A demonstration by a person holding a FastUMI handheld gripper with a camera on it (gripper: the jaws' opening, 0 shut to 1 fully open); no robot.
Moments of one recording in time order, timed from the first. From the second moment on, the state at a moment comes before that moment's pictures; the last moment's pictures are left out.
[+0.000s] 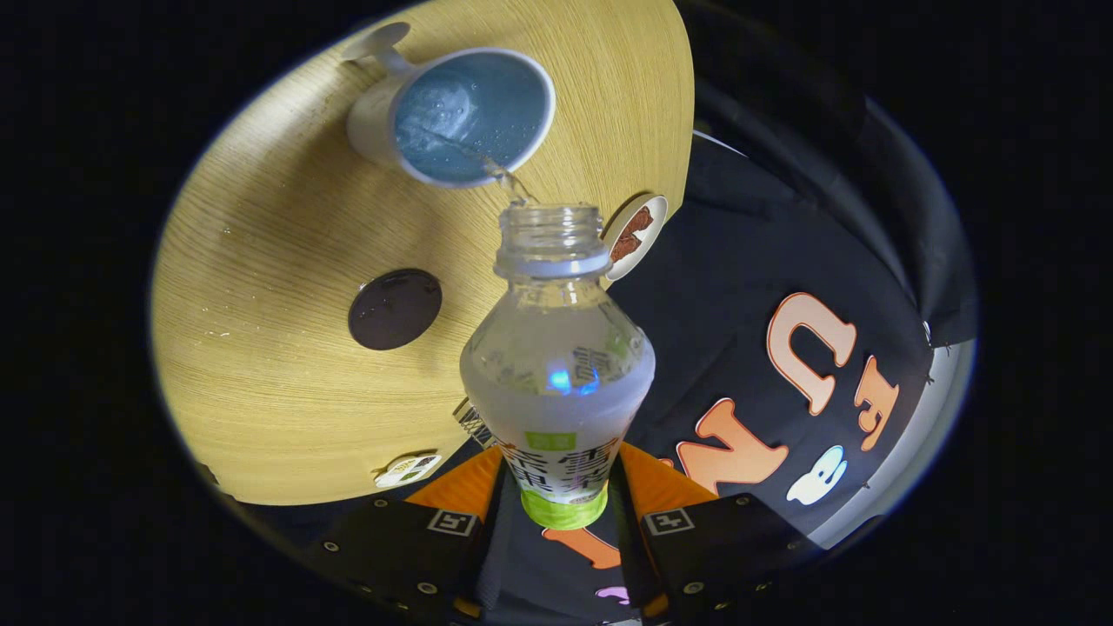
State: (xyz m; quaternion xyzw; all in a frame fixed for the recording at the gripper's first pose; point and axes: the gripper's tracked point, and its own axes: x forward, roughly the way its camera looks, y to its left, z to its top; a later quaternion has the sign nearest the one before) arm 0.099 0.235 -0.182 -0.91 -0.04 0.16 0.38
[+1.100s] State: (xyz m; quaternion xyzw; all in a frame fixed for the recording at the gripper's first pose) arm 0.099 0.242 -0.176 -0.92 -0.05 0.16 0.36
